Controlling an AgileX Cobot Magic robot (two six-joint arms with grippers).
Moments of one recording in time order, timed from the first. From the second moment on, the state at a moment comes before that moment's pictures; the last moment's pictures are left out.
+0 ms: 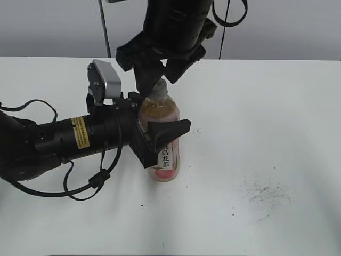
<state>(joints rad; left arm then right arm) -0.46 1.99 -0.71 0.79 -1.21 -0.34 0.74 1.96 -1.85 0.11 1.22 -0.14</state>
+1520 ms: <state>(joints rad) -0.46 1.99 -0.71 0.79 -1.21 -0.34 0.74 1.96 -1.85 0.13 1.22 -0.23</state>
